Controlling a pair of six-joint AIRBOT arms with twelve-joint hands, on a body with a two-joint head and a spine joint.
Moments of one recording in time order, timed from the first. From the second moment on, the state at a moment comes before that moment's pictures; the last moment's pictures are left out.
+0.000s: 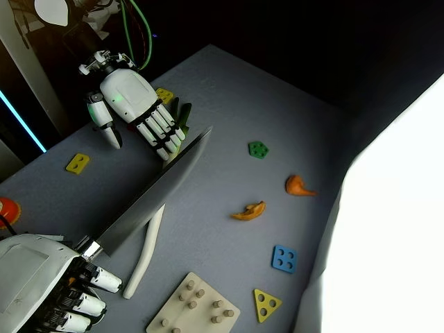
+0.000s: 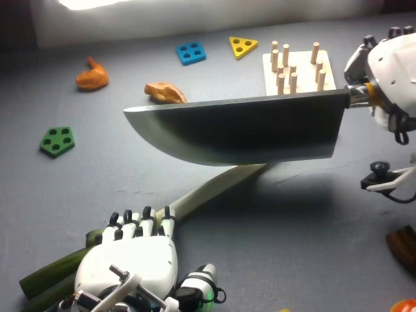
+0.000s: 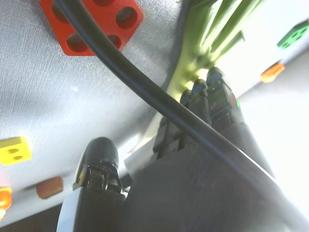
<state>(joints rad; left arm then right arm) 0.81 -1.30 0.50 1.54 1.44 -1.10 -0.74 -1.24 1.17 0.62 1.23 -1.52</state>
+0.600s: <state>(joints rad) 0.81 -1.30 0.50 1.54 1.44 -1.10 -0.78 -1.19 1.17 0.58 1.23 -1.48</state>
